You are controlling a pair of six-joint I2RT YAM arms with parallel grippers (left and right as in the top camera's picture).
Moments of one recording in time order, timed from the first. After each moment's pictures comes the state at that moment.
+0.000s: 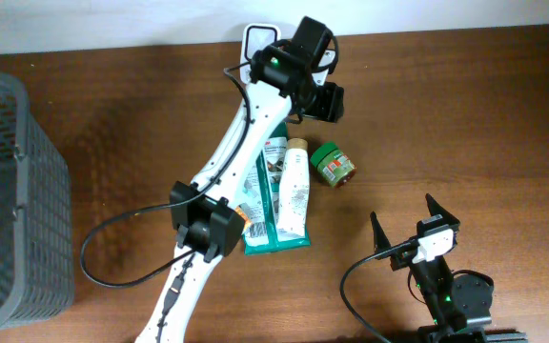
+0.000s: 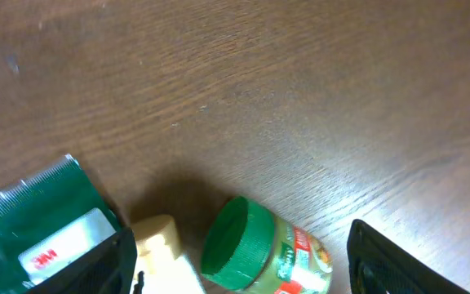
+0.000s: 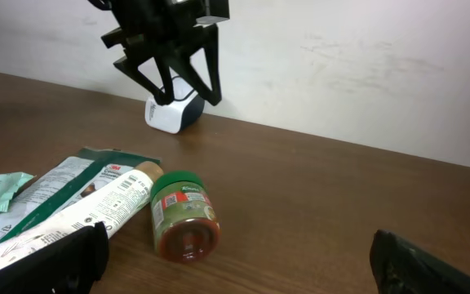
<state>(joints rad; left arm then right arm) -0.58 2.59 2.77 -1.30 0.19 -0.28 0.05 0.01 0.01 -0.05 -0.20 -0.10</state>
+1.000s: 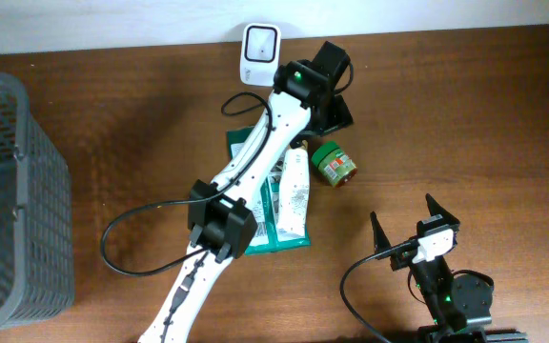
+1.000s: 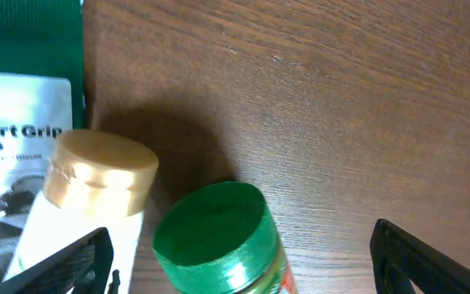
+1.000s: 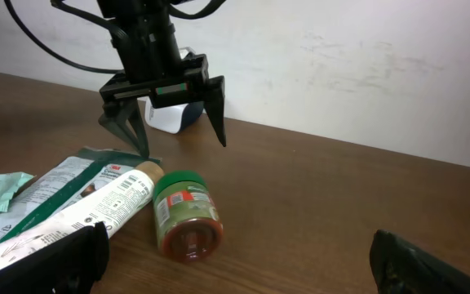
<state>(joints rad) -0.64 2.67 2.77 -1.37 0.10 -0.93 0.05 0.01 0.01 -0.05 -0.20 -0.10</state>
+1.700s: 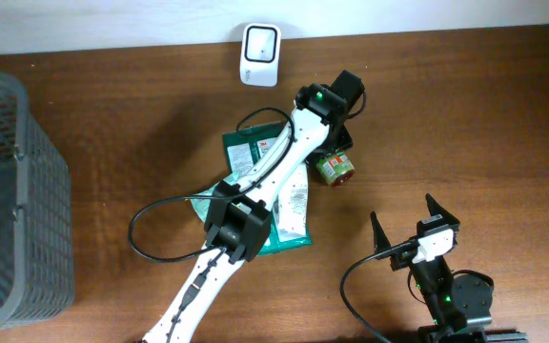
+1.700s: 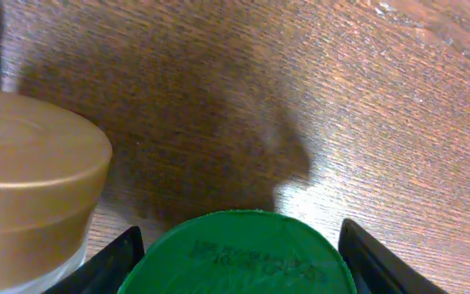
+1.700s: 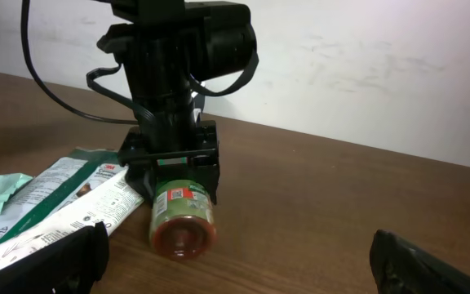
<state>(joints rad) -0.69 2.79 2.77 -1.36 0.03 -1.04 0.05 0.01 0.01 -0.05 -0.20 -0.10</state>
